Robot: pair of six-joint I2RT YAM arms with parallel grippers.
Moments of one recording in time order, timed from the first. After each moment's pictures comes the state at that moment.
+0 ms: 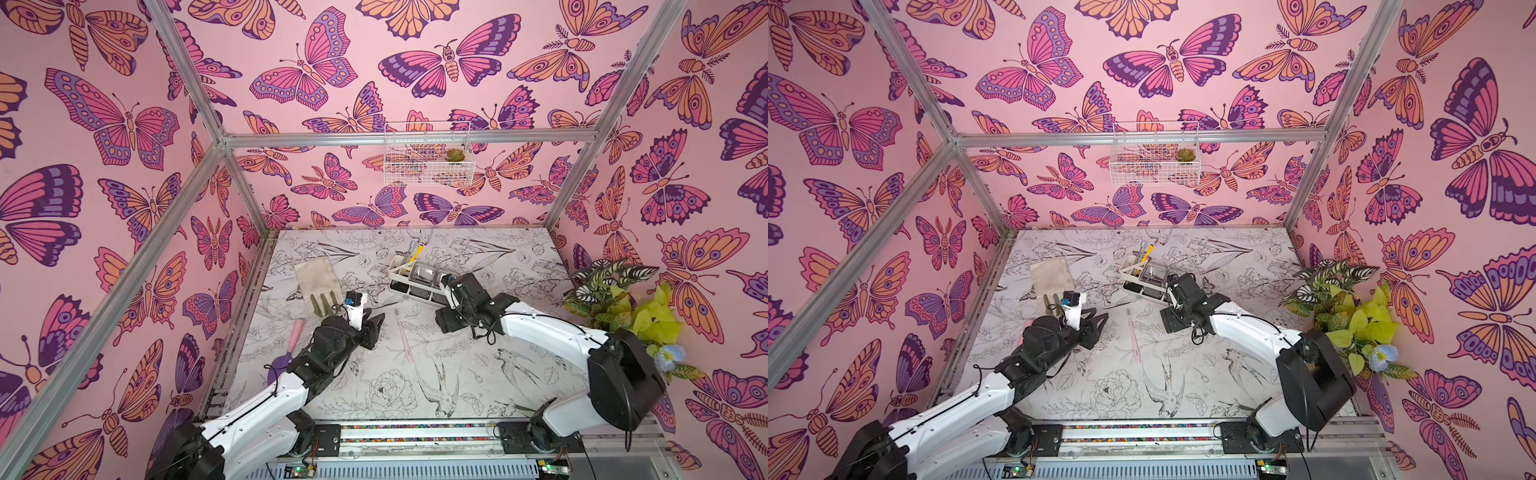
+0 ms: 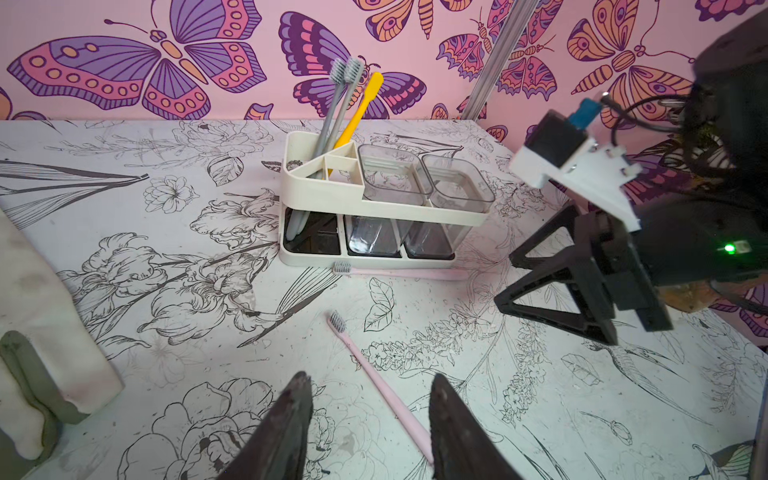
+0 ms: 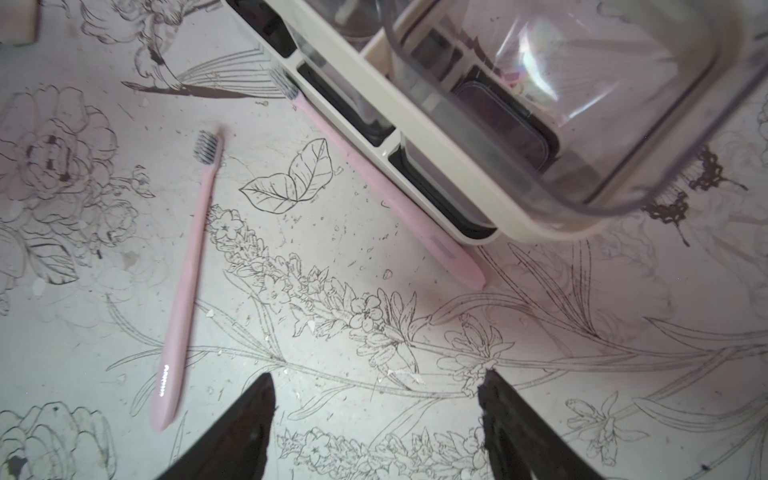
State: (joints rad) left arm -0.60 0.93 0.35 0.28 0.02 -0.27; right arm 0.62 1.53 0.96 -0.48 0.05 0.23
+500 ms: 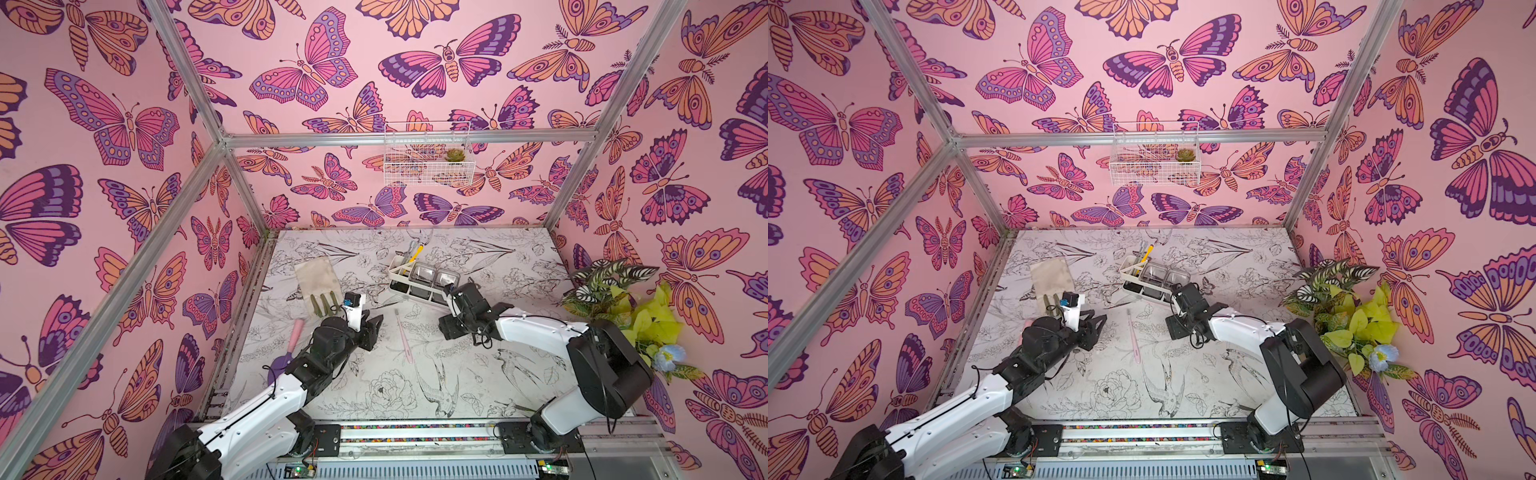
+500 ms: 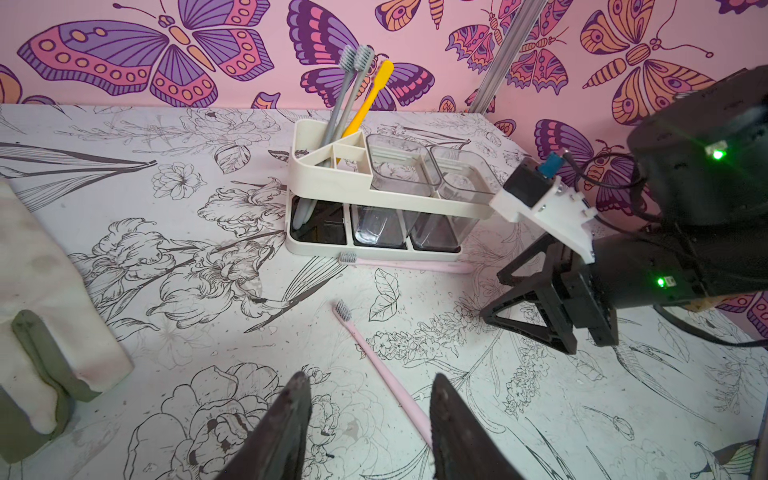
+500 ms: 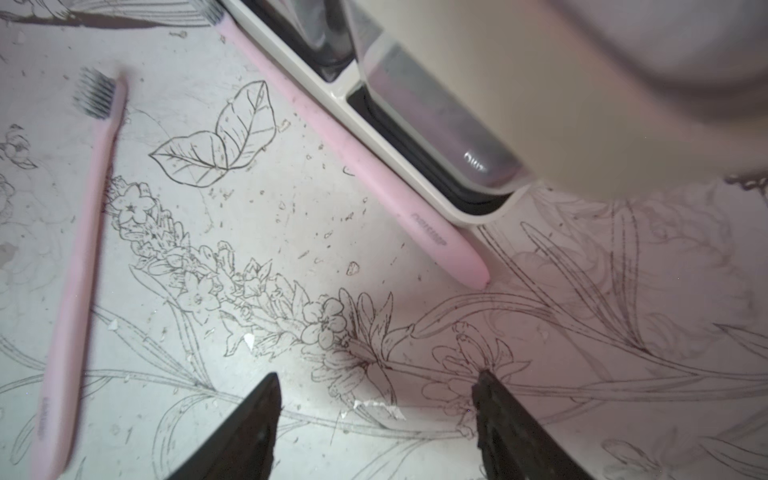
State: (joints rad) left arm -0.60 0.91 0.35 0.23 0.01 -0.28; right arm 0.58 1.57 0.78 -0.25 0.02 0.23
